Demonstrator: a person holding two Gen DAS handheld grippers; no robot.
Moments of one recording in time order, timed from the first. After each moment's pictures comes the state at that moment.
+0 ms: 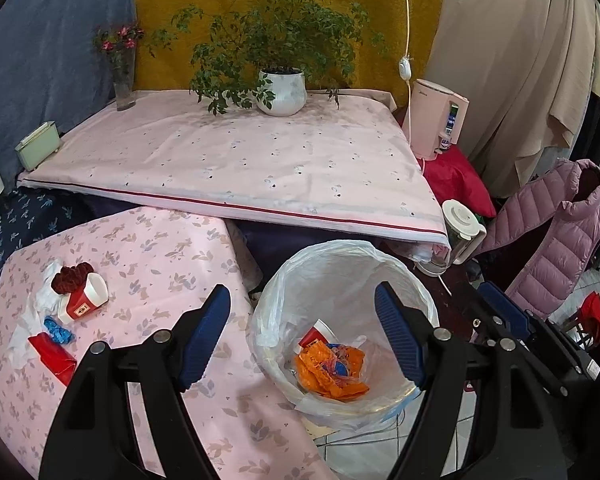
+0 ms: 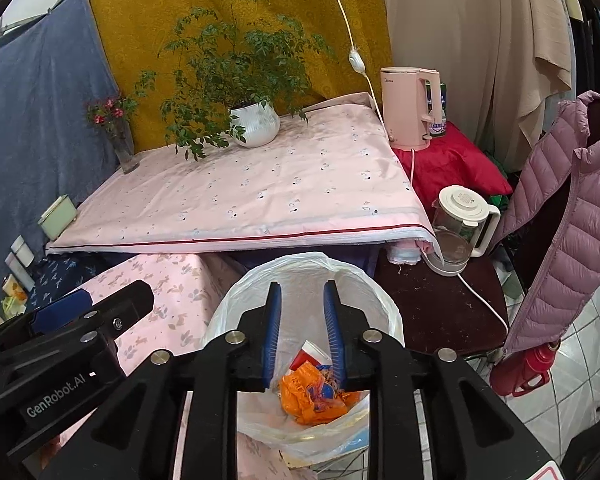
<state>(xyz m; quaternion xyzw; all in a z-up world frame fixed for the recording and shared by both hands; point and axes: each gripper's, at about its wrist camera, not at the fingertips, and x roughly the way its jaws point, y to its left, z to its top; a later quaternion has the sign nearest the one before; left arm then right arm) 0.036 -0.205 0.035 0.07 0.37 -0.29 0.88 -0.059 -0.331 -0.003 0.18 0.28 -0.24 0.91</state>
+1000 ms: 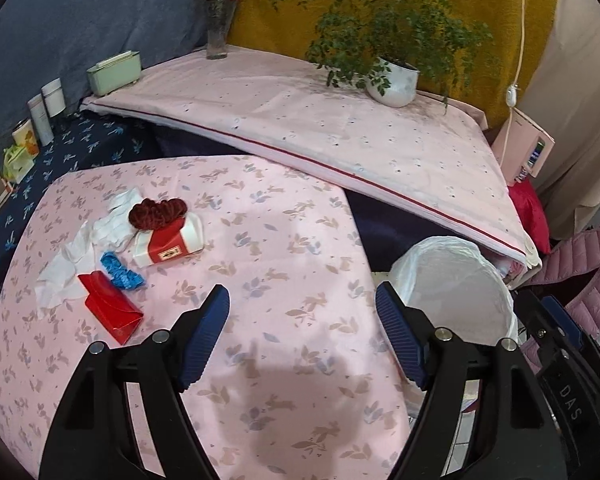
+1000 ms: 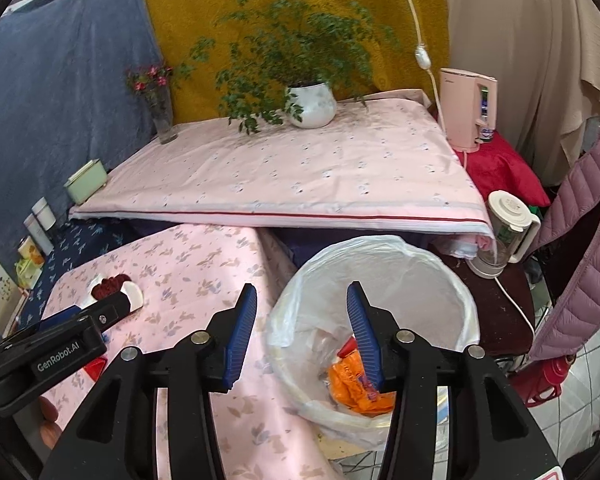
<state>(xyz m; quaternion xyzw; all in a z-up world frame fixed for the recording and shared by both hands) 0.094 -0.068 -0.004 0.00 0.42 -0.17 0.89 -0.011 -0.246 -0.013 0.15 0.31 -0.18 0.92</state>
